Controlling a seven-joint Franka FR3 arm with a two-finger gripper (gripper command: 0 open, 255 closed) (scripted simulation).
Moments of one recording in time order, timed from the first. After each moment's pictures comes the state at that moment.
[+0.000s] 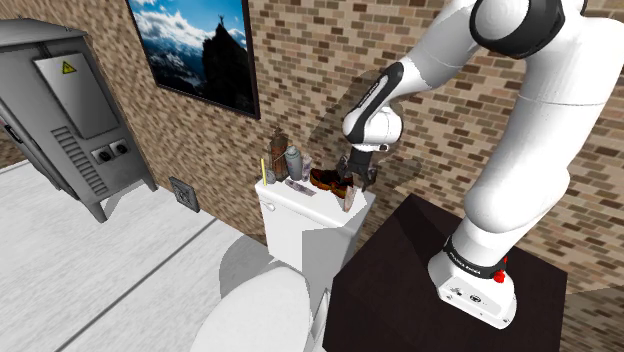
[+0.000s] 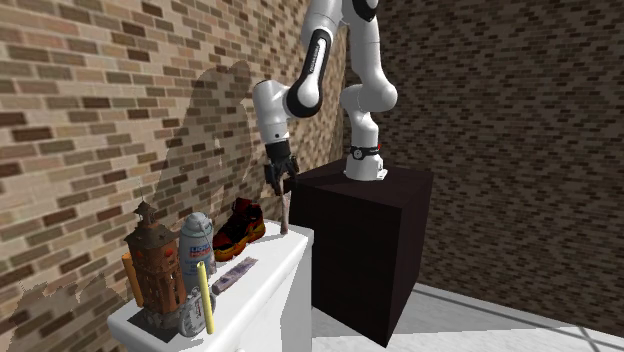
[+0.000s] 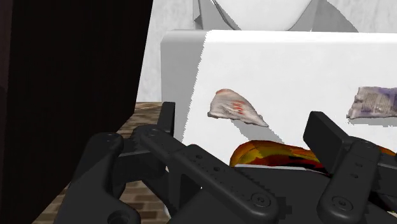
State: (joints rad) arm -0.29 0.17 0.06 -2.56 0.40 2.62 0.84
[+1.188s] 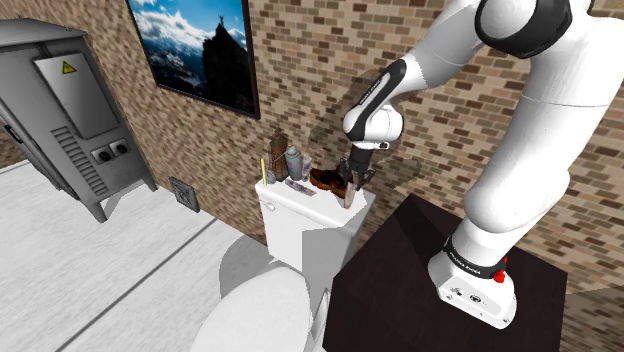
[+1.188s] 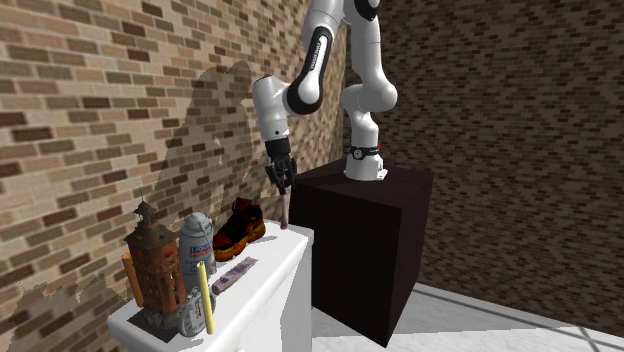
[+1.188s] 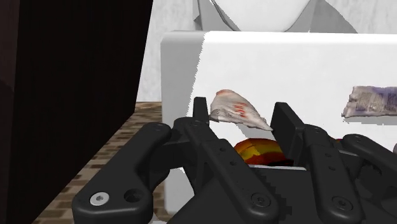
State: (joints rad) arm -0.29 0.15 0.06 -2.56 0.39 2.60 0.85
